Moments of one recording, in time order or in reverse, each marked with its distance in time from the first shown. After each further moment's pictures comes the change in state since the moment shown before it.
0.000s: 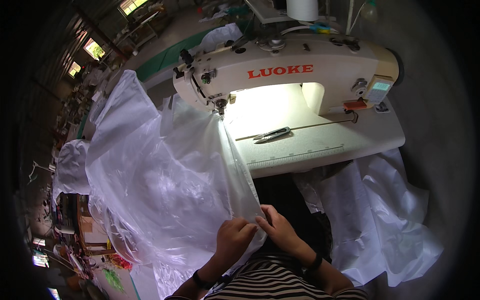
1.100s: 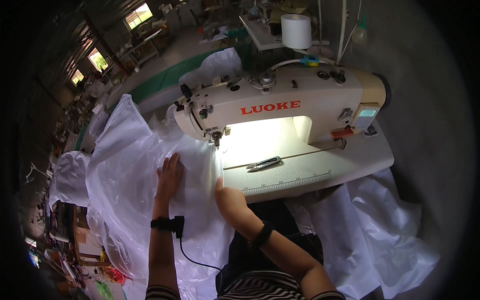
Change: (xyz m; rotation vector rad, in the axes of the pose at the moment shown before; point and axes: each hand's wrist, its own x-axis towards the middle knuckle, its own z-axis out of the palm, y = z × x) left_hand 0.126 -0.250 -0.079 0.452 -0.072 -0.536; right_hand 0.156 -0.068 0.049 -1.073 0.015 -0.265
